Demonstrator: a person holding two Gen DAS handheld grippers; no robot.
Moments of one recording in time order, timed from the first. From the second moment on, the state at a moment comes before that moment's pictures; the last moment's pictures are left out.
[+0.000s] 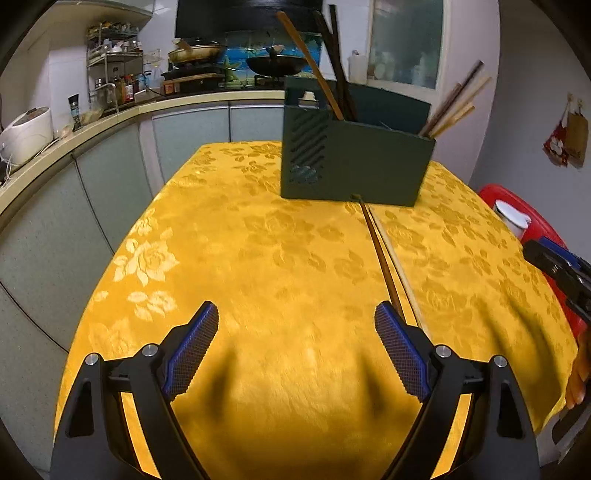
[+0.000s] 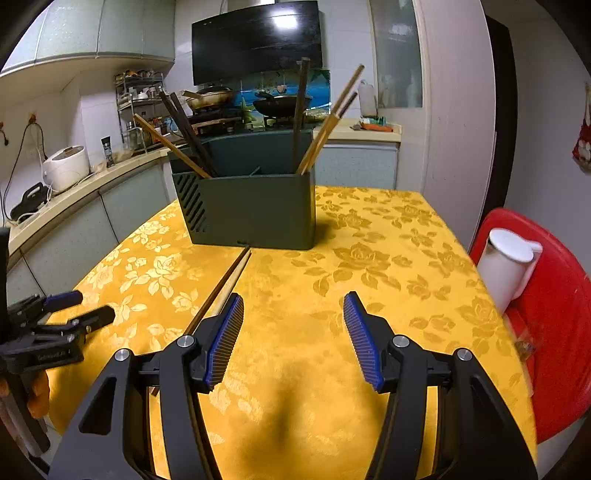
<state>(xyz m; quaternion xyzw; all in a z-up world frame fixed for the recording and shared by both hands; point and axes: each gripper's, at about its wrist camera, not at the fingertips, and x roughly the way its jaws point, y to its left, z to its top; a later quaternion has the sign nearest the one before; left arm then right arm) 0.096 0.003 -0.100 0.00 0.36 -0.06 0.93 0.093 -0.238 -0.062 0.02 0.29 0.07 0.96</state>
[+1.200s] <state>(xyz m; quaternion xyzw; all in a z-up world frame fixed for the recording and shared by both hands) 0.096 -0.018 -0.135 0.06 0.41 -0.10 0.90 0.099 -0.185 -0.114 -0.02 0.37 0.16 0.91</state>
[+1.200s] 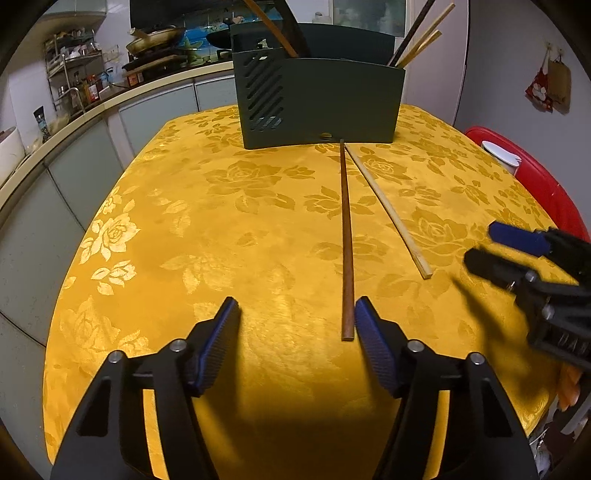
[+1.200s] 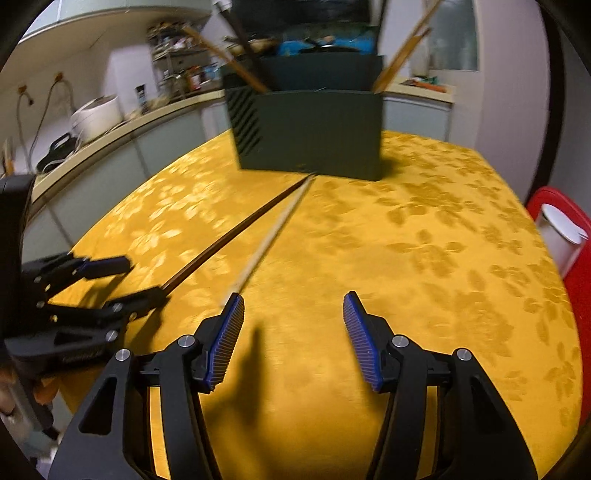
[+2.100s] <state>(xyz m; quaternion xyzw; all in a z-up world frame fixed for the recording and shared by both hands) 0.093 -0.022 -0.135 0.06 0.40 -0.13 0.90 0.111 -0.186 -0.124 -0.01 0.40 0.13 0.91</state>
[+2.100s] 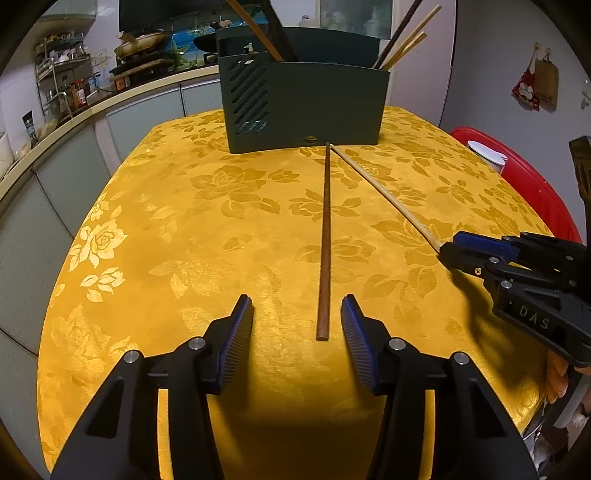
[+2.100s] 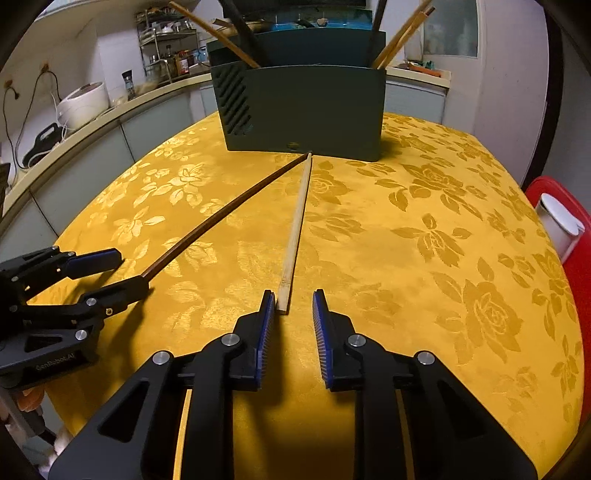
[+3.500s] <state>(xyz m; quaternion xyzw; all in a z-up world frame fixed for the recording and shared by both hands) 0.067 -0.015 -0.070 0.05 0.30 -0.15 0.94 0.097 -0.204 -0.078 0.02 0.35 0.14 0.93</state>
